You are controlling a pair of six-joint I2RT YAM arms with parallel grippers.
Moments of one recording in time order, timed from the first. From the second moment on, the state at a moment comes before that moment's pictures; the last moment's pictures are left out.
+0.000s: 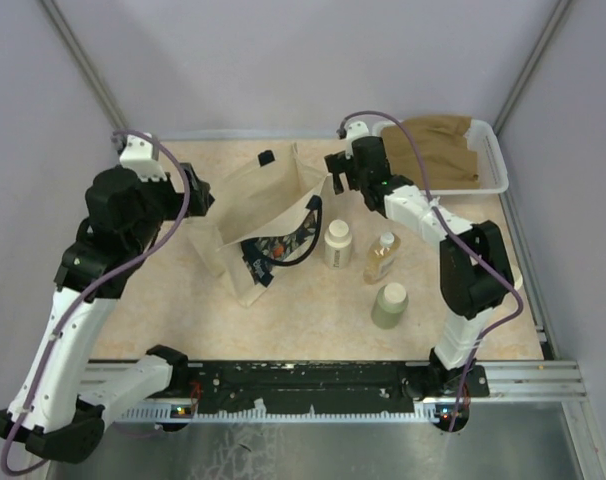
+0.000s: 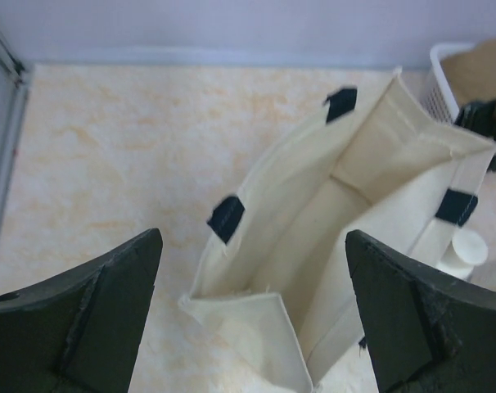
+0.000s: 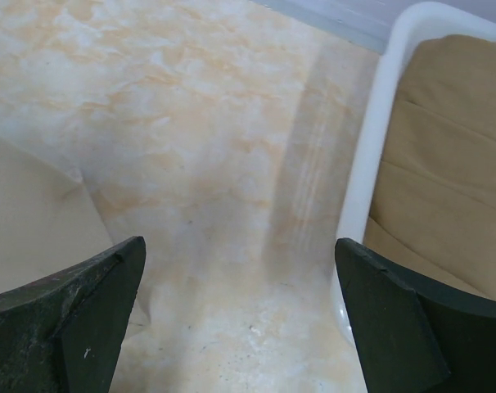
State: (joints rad) left arm -0.39 0.92 1.27 -0.66 -0.21 -0.23; right arm 0.45 1.79 1.36 -0.06 0.18 -0.09
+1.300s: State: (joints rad) left arm -0.26 1.53 1.48 -0.34 -0.09 0.08; right arm 0.45 1.30 1.38 -0.76 0.20 0.16
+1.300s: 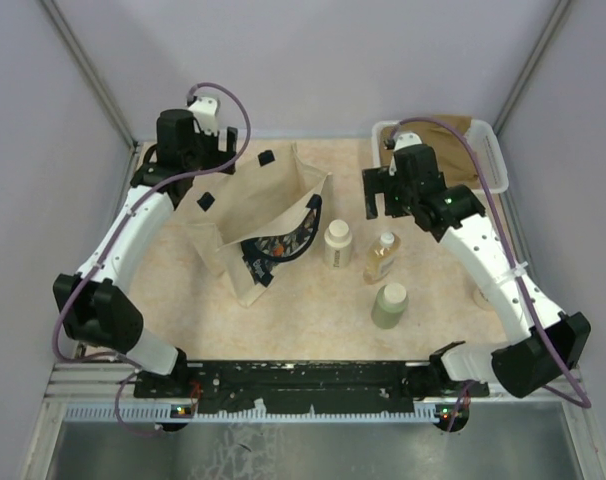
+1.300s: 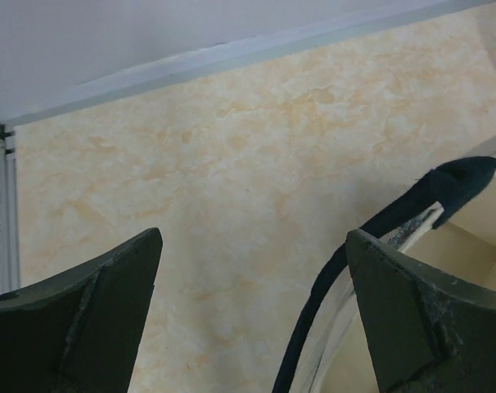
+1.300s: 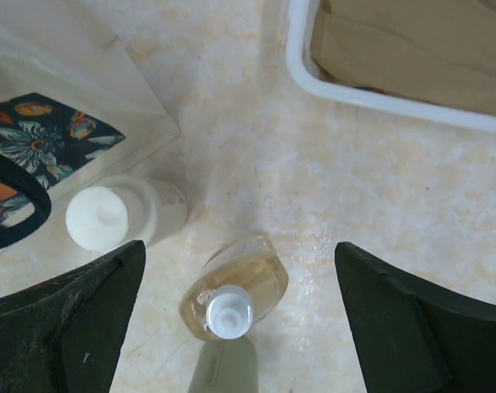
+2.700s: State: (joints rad) left arm -0.27 1.50 1.30 -0.36 0.24 0.02; right arm 0.45 1.23 1.20 -0.80 0.23 0.18
